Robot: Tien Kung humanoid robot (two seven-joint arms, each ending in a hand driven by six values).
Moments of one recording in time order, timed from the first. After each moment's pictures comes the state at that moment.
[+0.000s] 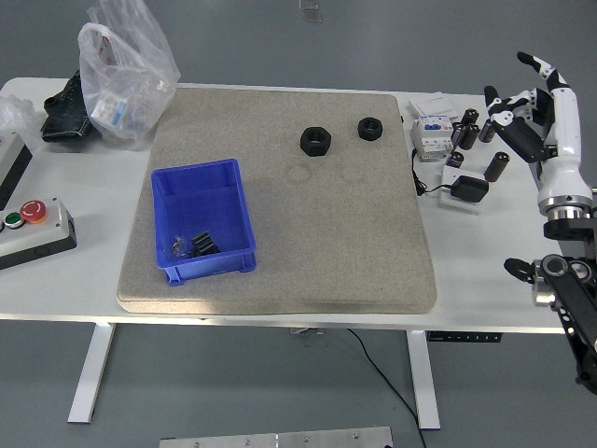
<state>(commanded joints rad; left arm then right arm) 0.00 0.11 -1.46 -0.18 1.49 0.13 0.10 0.17 -0.27 1.41 1.44 -1.37 -0.45 0.18</state>
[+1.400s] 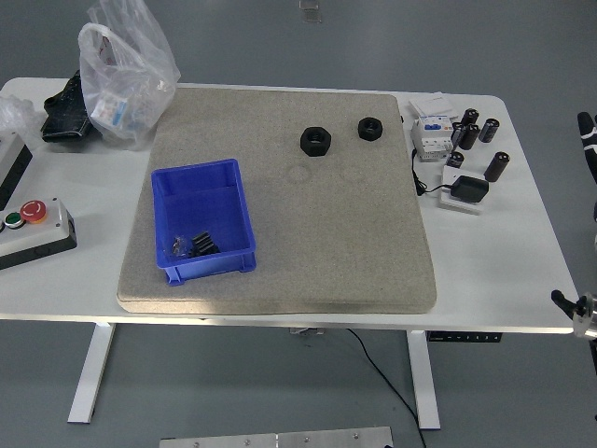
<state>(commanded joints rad) -0.01 0.15 -1.45 -0.18 1.52 0.12 0.10 0.07 -0.25 1.58 1.39 -1.16 -0.33 0.32</state>
